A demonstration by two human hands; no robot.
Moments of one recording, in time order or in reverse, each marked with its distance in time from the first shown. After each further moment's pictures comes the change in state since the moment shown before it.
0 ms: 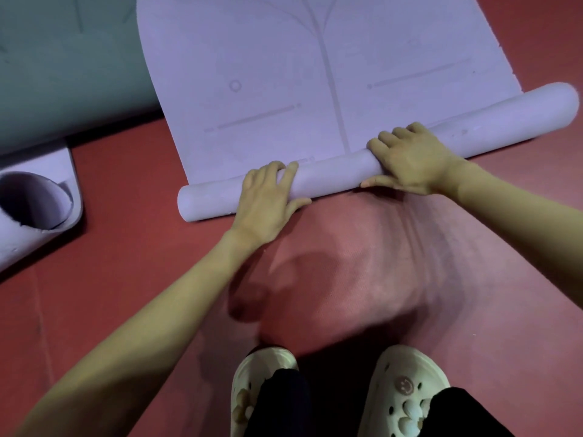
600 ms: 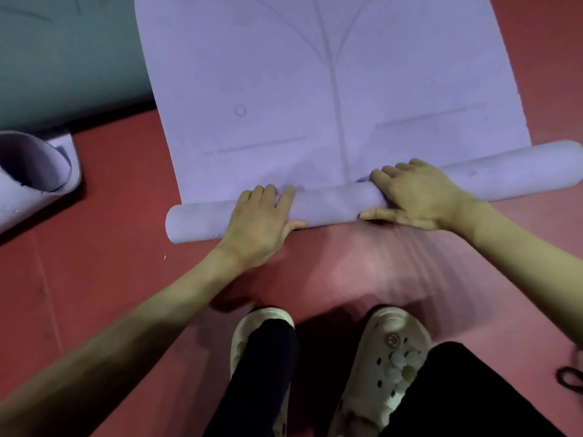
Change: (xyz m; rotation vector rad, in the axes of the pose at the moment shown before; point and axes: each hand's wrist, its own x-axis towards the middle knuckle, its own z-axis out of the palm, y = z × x) left_hand -0.084 0.017 -0.012 0.167 -0.022 0.138; right_hand -0.066 -0.060 -0.017 0.188 -0.027 -0.061
